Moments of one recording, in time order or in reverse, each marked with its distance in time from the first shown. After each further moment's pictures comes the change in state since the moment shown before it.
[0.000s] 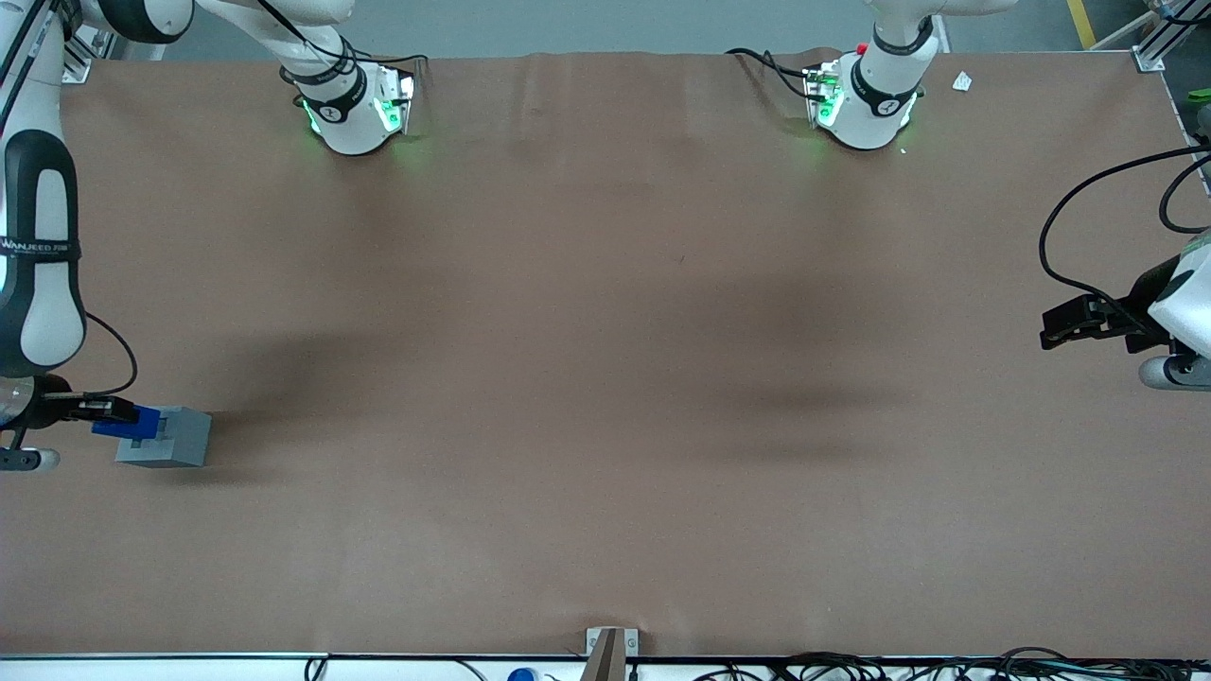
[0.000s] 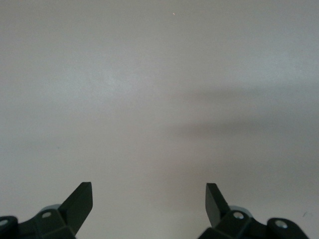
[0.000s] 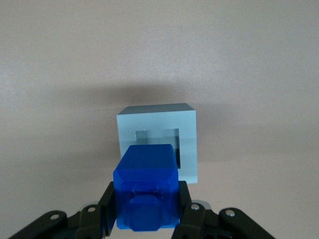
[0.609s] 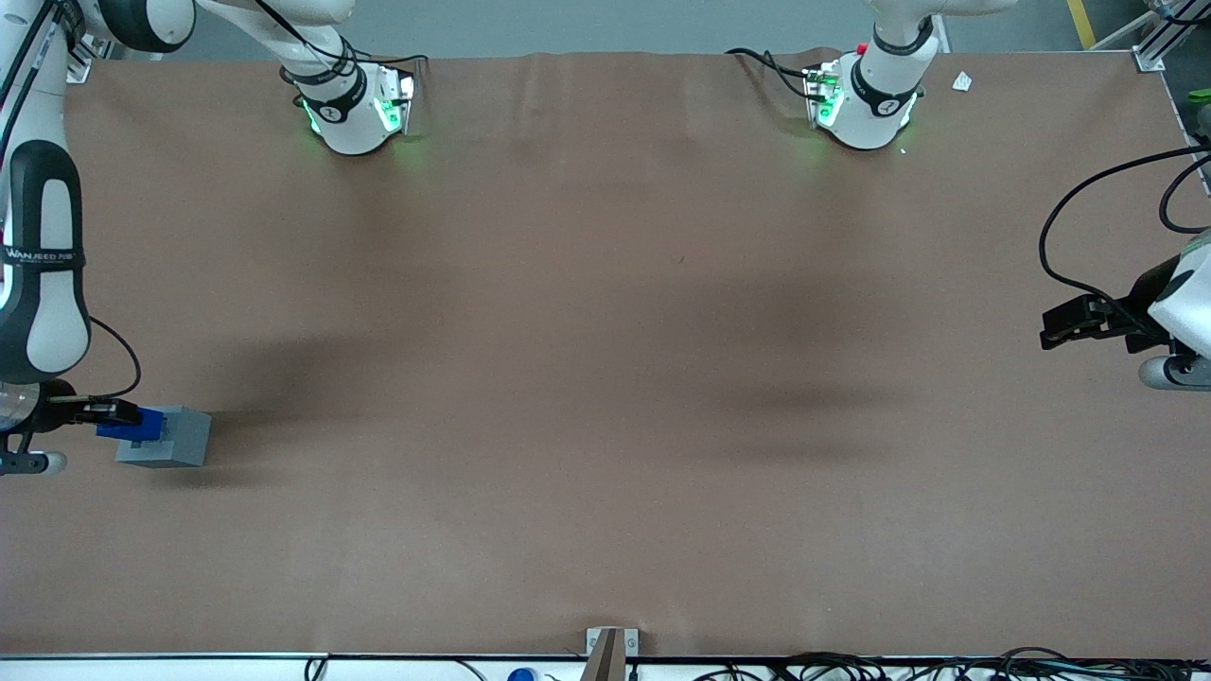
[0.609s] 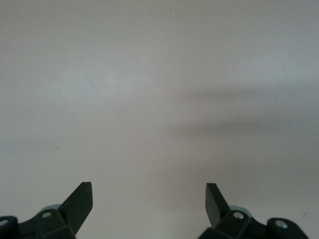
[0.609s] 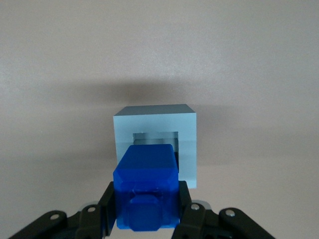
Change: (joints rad) arm -0.005 0.017 0.000 0.010 0.001 -0.001 -0.027
